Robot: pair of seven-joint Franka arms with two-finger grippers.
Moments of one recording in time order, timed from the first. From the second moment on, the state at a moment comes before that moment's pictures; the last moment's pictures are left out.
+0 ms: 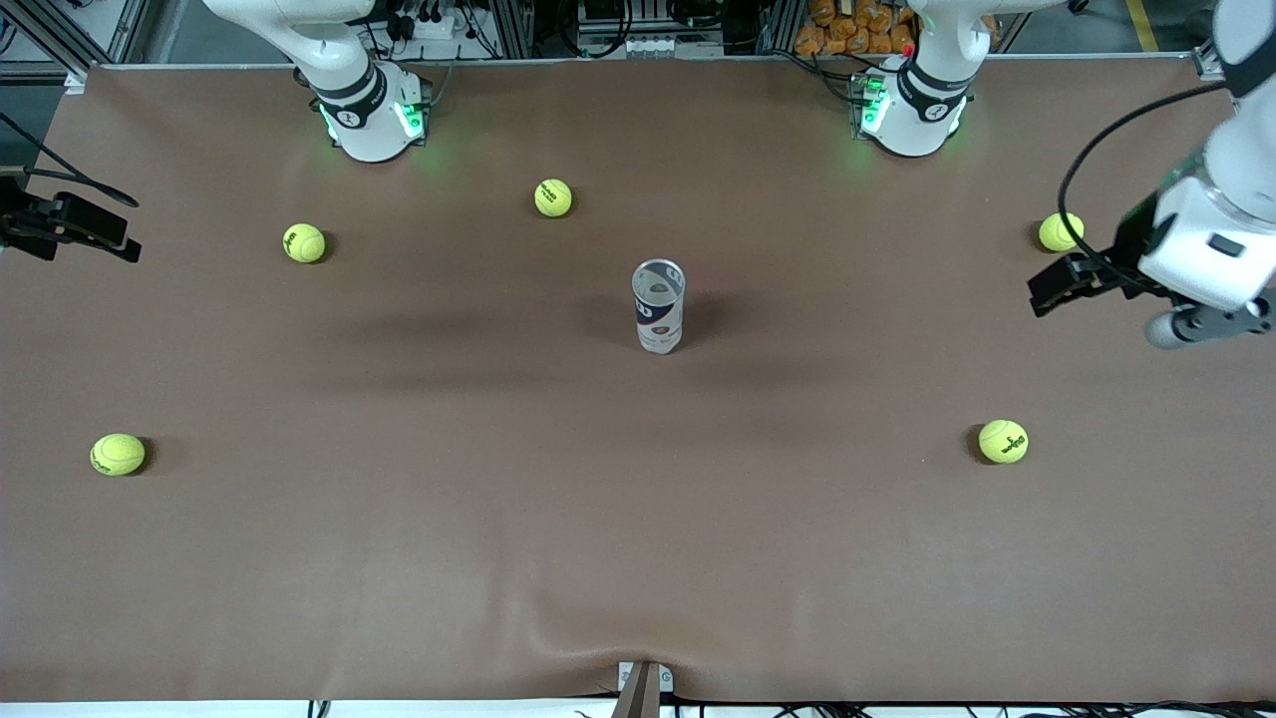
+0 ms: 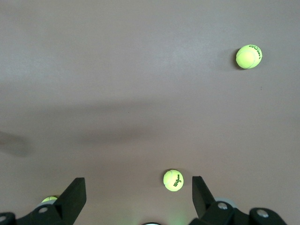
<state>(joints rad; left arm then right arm) 0.04 0.10 -0.24 -1.47 0.08 1.56 -0.38 0.01 -0.01 -0.11 -1.56 0.04 1.47 -0.04</state>
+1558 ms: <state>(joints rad) -0.03 -0.04 -0.07 -1.63 0.04 1.64 -0.18 0.01 -0.01 -0.11 -1.56 0.04 1.47 -0.04</state>
